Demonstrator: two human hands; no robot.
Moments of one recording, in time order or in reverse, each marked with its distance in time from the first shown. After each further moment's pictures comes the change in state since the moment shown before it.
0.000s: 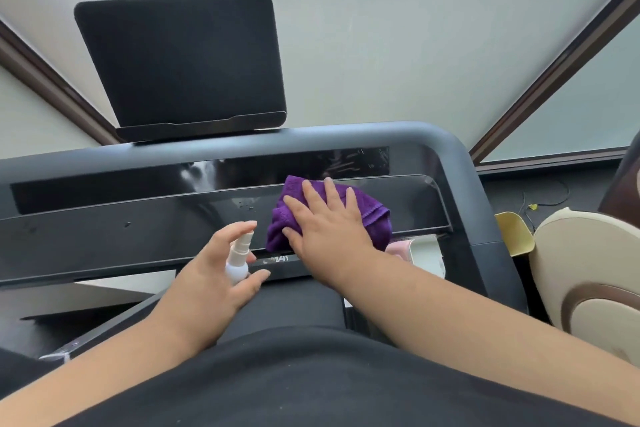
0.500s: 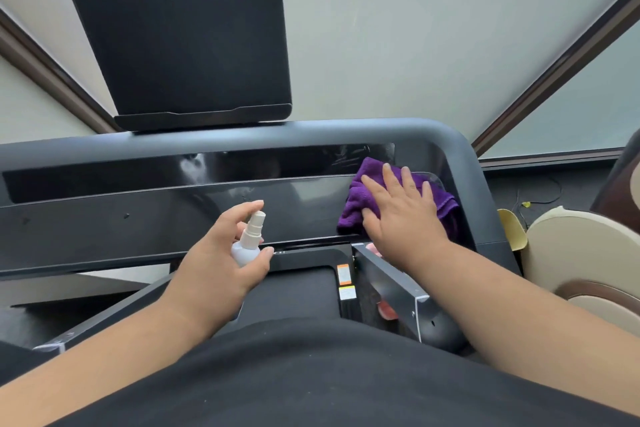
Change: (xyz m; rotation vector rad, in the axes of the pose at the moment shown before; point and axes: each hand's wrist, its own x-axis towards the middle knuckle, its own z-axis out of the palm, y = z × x) left_hand 0.011 0.006 -0.001 -0.102 0.022 0.010; right_hand -0.024 0.086 -0.009 -0.021 -0.028 0.254
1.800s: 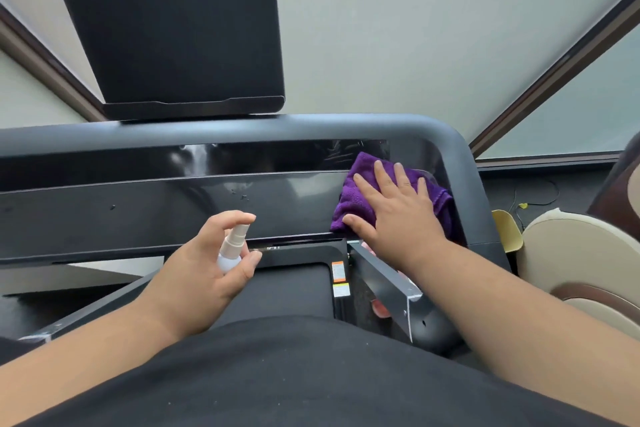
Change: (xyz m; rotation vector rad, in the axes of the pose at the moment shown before) left_hand -0.005 -0.009 -0.002 0.082 -0.069 0.150; right_hand 0.000 0.009 0.001 -0.053 -0.005 -0.096
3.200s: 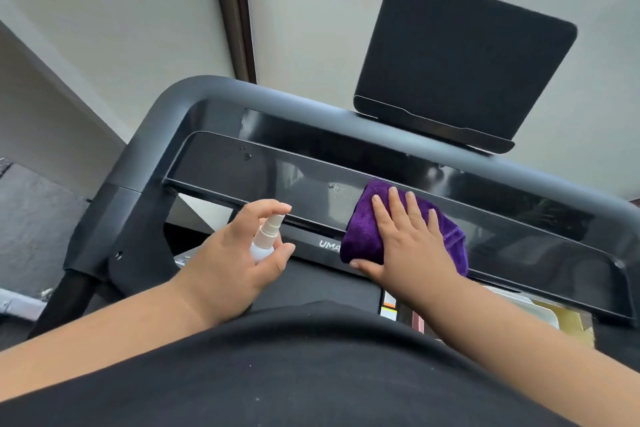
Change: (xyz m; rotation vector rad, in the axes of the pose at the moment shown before) left_hand -0.100 -0.167 -0.161 -0.211 0.245 -0.035; right_hand 0.029 -0.281 0.008 -0.181 -0.045 -0.262
